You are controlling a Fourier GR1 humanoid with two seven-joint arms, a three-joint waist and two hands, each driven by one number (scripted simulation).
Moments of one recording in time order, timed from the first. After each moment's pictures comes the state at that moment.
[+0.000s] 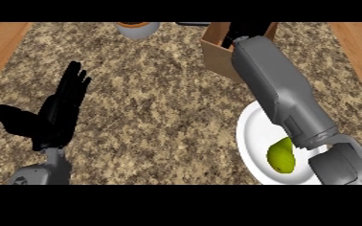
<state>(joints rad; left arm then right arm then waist) -0.11 0.10 0.07 -1.67 0.11 0.09 0.22 -1.22 -0.14 0.24 -0.41 1.06 -0.21 0.92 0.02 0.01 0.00</state>
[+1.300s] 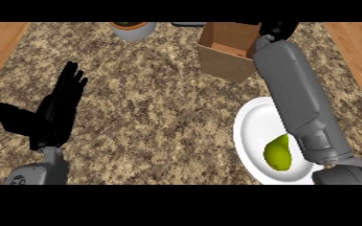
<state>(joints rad) -0.11 0.11 0.09 -1.65 0.11 0.09 0.22 -1.03 -0.15 -0.09 -0.78 0.71 -0.82 0.49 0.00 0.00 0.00</state>
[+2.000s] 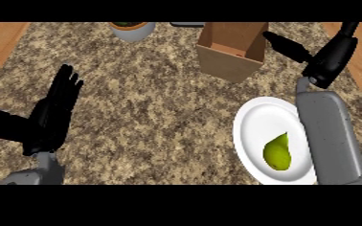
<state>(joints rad) -0.08 0.11 0.10 -1.69 0.12 0.07 0.23 -0.60 -0.17 -0.14 -1.29 0.48 -0.83 0.28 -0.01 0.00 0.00</state>
